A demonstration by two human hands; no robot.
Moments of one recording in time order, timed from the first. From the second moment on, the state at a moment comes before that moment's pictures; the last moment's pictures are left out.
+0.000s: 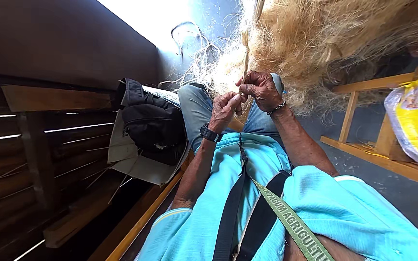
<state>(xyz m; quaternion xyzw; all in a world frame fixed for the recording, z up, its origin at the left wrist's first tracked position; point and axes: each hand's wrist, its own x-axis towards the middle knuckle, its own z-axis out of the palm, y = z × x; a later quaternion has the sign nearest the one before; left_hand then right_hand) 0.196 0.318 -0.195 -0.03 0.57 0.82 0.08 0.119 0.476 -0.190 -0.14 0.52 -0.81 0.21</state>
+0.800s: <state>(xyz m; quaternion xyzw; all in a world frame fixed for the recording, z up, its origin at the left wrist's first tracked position) 0.204 0.293 -0.206 -0.01 0.61 0.78 0.12 0.106 0.491 -0.188 -0.10 0.47 -0.85 0.19</state>
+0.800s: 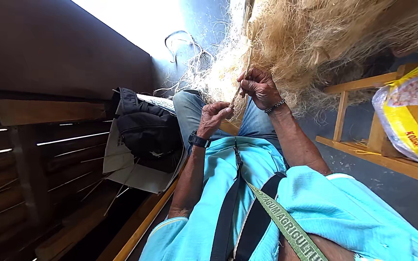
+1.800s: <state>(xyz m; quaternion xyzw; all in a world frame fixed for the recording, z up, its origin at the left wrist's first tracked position) 0.196 0.292 -0.196 -0.04 0.57 0.81 0.15 0.098 0.506 -0.192 -0.08 0.39 -0.90 0.19</state>
